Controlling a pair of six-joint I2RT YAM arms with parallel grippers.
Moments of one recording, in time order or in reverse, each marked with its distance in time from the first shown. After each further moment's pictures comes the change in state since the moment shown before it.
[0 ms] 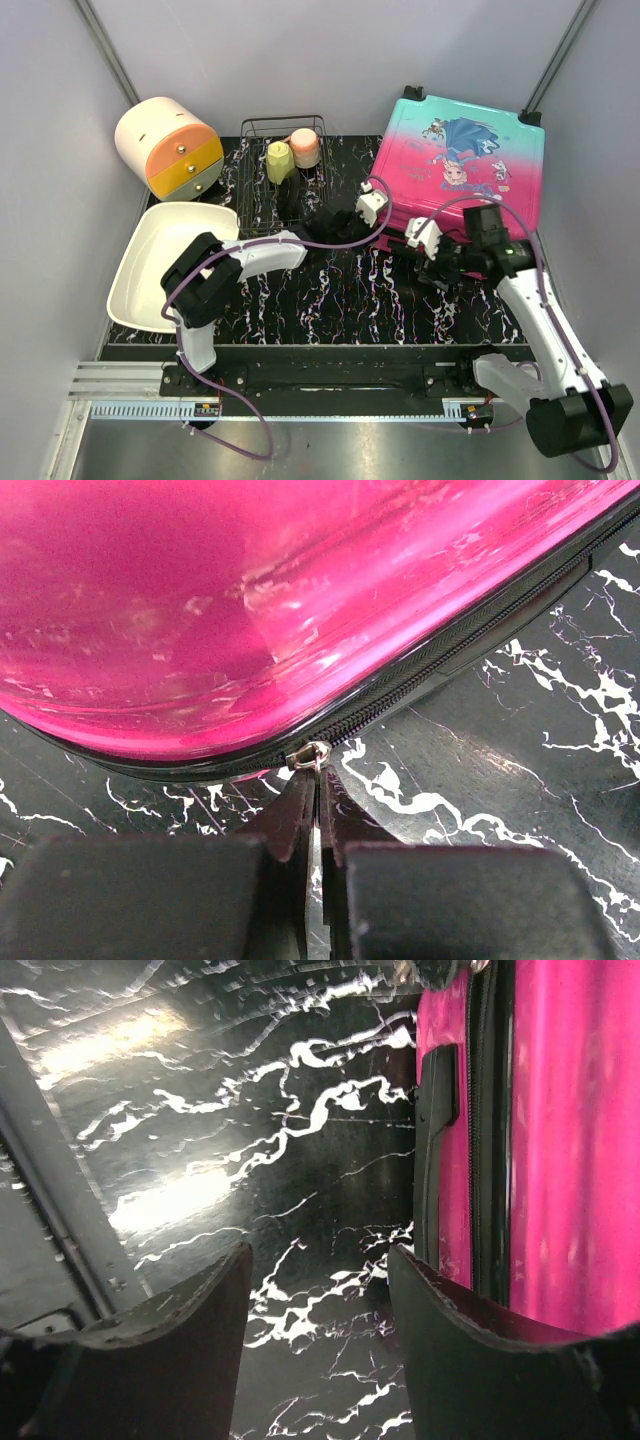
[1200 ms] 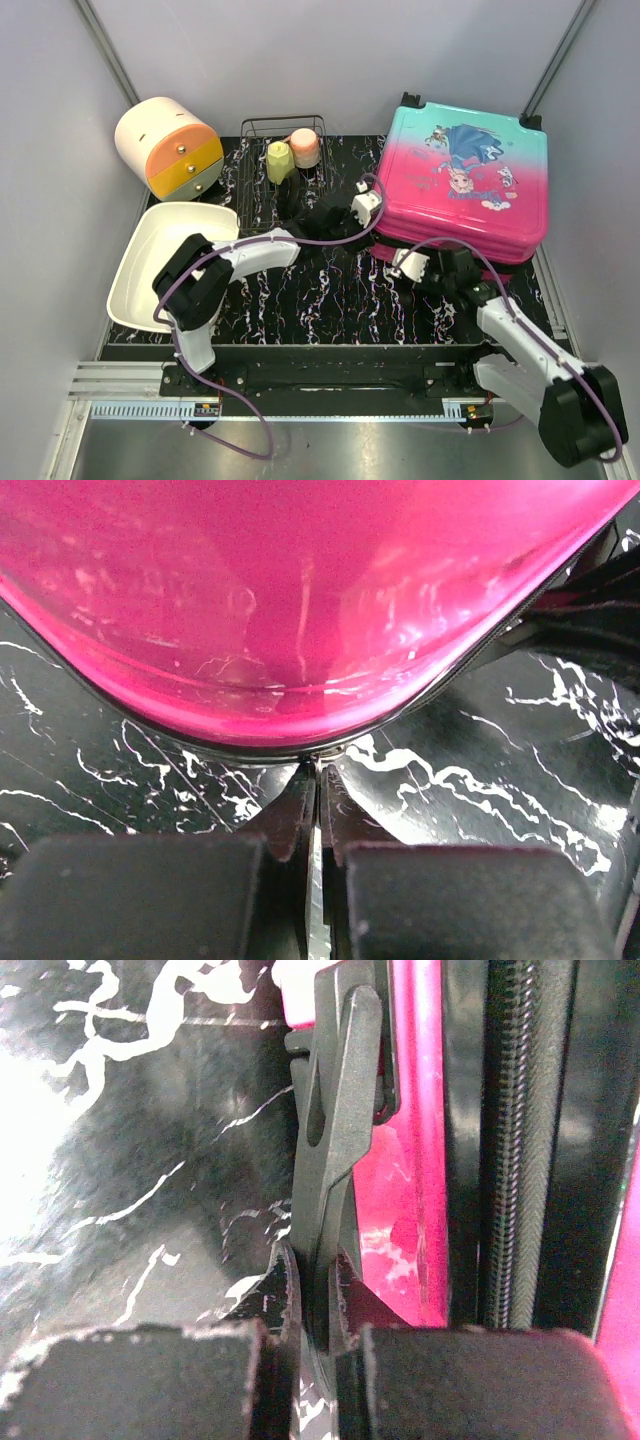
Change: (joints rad) left arm 0.040 -0.034 -0.014 -0.063 0.077 -0.019; right arm 0.169 0.011 -0.545 0.753 0.495 -0.020
